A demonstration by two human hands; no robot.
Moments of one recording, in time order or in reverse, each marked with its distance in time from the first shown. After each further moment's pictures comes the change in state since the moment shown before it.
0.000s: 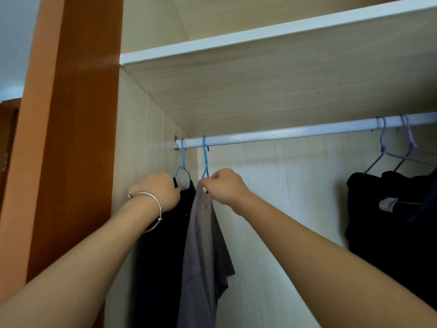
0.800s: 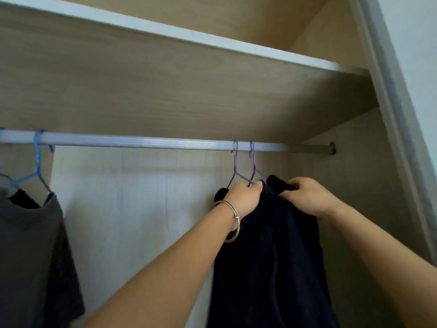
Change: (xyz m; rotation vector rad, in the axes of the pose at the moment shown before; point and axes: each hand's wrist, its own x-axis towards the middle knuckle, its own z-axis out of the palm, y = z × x) left_hand -0.090 0.388 0.011 -1.270 -0.611 0.449; right_hand -0.115 0.151 -0.340 -0.491 0.482 0.384
